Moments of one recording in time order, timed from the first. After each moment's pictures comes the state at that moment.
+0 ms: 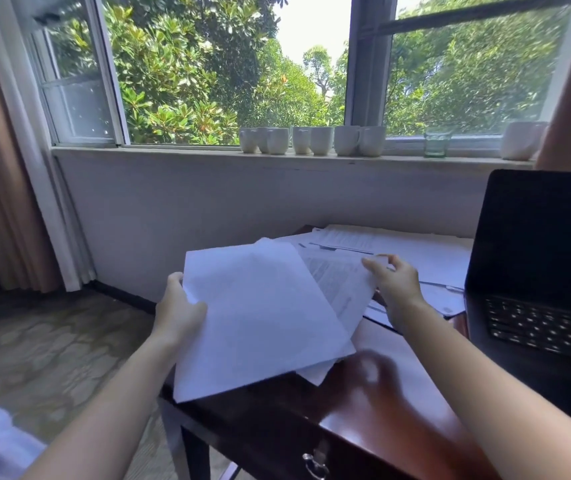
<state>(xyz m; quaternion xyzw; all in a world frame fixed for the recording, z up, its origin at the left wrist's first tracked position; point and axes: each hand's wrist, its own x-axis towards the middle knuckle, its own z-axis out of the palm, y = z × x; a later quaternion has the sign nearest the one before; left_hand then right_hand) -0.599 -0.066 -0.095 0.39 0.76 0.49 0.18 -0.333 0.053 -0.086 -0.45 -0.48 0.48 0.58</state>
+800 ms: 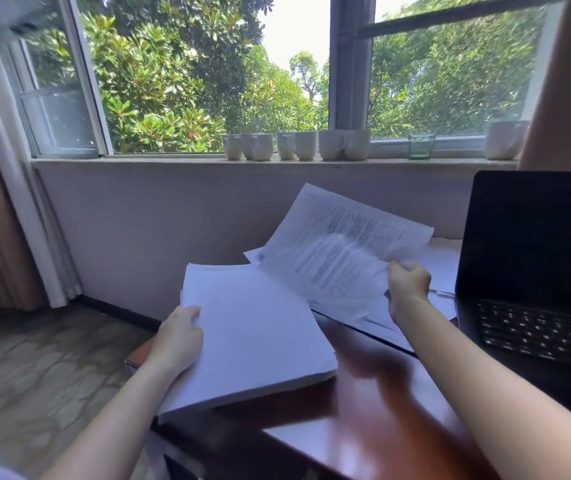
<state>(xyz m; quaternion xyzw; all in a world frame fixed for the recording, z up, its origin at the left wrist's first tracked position) -0.598 -0.028 -0.121 0.51 0.79 0.32 0.09 -0.309 0.104 -0.091 -0.52 -0.32 0.44 0.66</state>
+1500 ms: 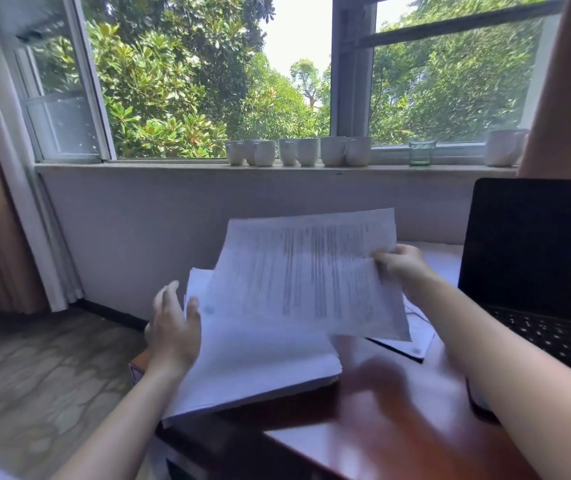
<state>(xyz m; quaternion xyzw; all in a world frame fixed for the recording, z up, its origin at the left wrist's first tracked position) -0.598 -0.031 -0.119 0.46 0.74 0.49 0.00 -0.298 0.111 -0.057 -0.49 -0.54 0.44 0.53</state>
